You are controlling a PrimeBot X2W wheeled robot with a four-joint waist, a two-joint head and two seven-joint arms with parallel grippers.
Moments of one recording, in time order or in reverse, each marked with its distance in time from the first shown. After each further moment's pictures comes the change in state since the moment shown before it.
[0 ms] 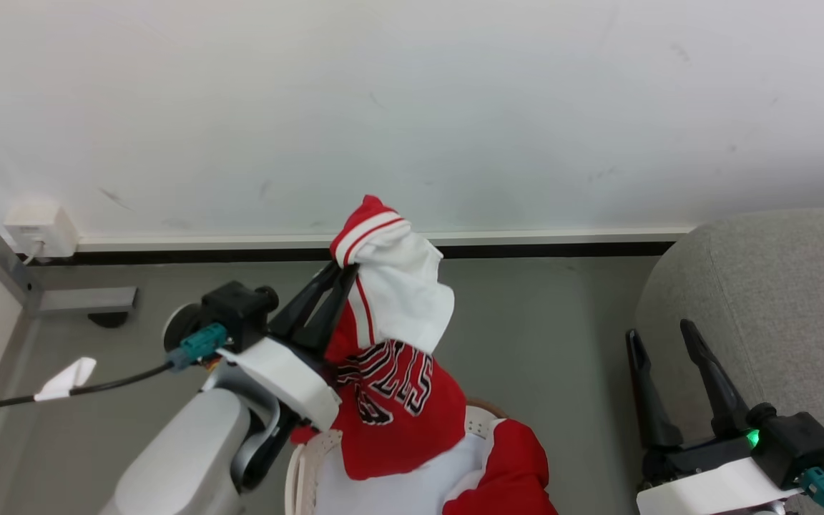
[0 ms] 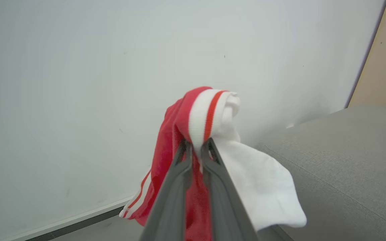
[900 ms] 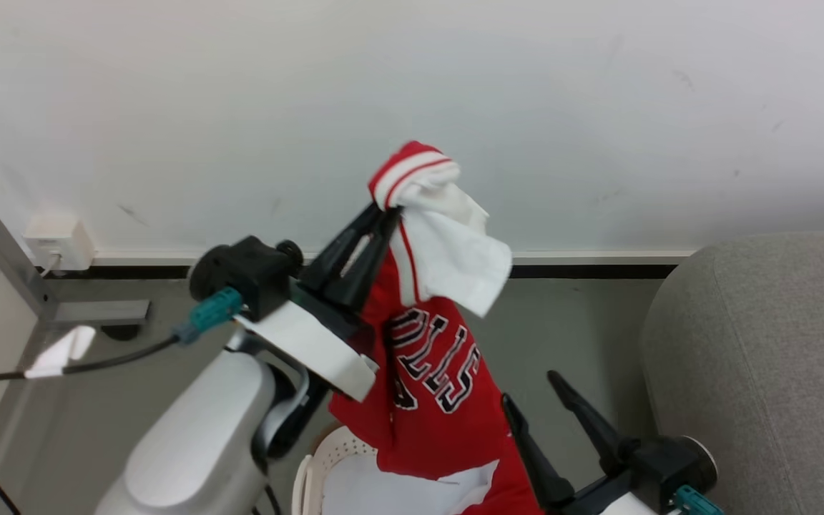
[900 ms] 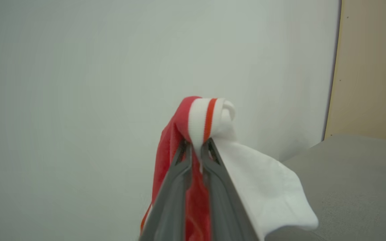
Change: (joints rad) left arm -0.061 -0.008 0.001 -0.207 -0.011 0.019 0.043; right arm -0.038 -0.004 0.290 0.122 0.021 0.000 0.000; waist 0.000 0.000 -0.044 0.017
